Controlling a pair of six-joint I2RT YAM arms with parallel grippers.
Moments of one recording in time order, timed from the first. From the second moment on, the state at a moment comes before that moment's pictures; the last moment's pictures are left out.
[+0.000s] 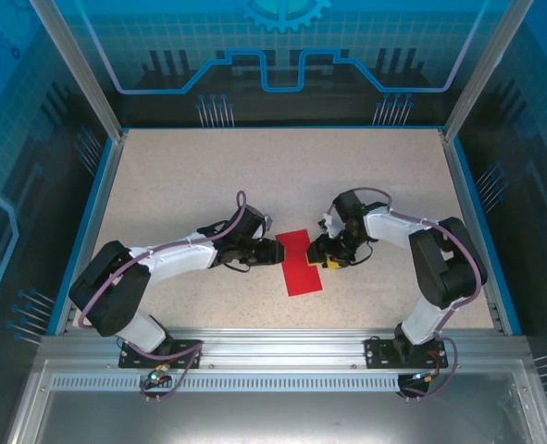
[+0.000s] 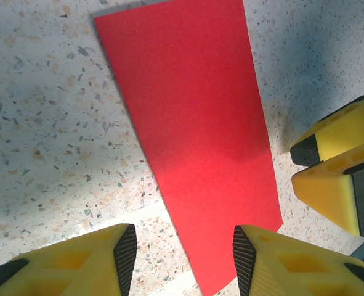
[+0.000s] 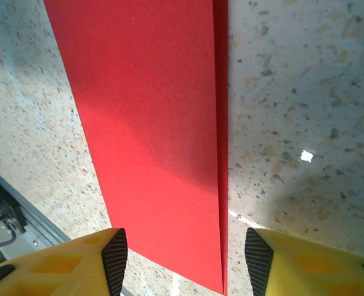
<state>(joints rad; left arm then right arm) -0.66 1.55 0.82 -0.23 0.28 -0.74 0.39 1.70 0.94 -0.68 -0.58 0.33</state>
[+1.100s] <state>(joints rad) -0.75 1.76 0.93 -0.24 0.32 -0.80 0.41 1.69 0.93 -0.71 -0.50 0.33</state>
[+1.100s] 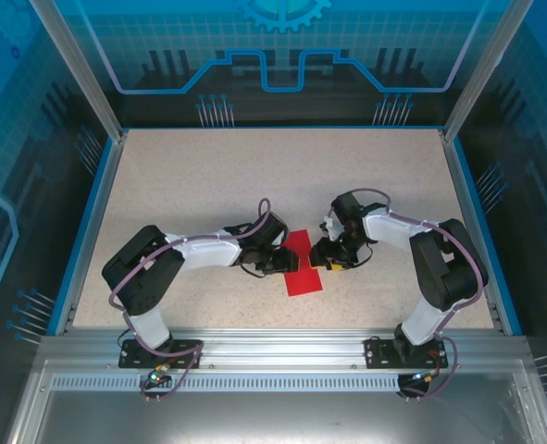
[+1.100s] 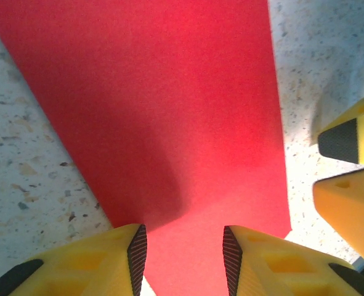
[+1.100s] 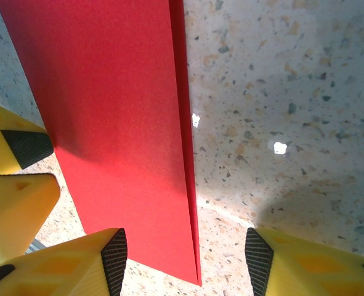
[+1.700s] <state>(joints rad) -0.76 1.79 0.98 -0.29 0.28 -0.79 0.40 1.67 0.90 -0.71 -0.56 0.33</state>
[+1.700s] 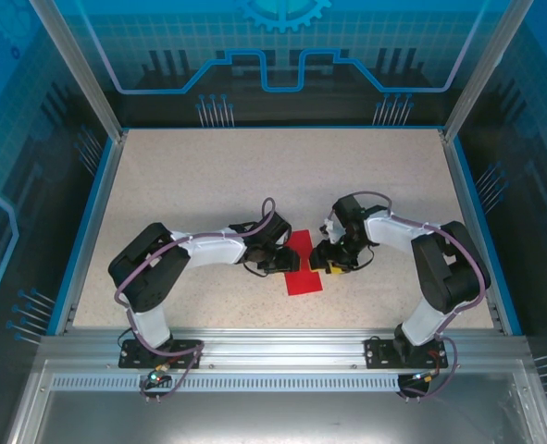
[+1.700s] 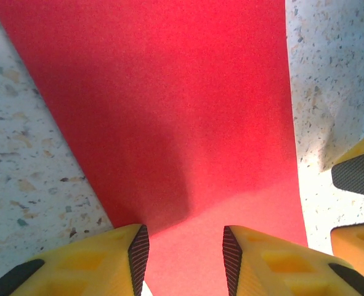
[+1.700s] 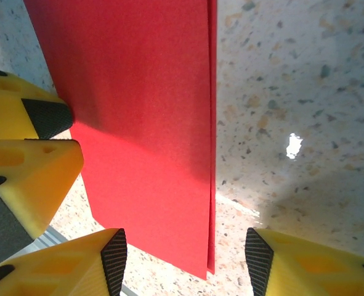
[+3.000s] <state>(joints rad) -0.76 1.79 0.97 -0.28 0.28 -0.79 0.47 1.60 0.78 -0.69 -0.62 0.41</state>
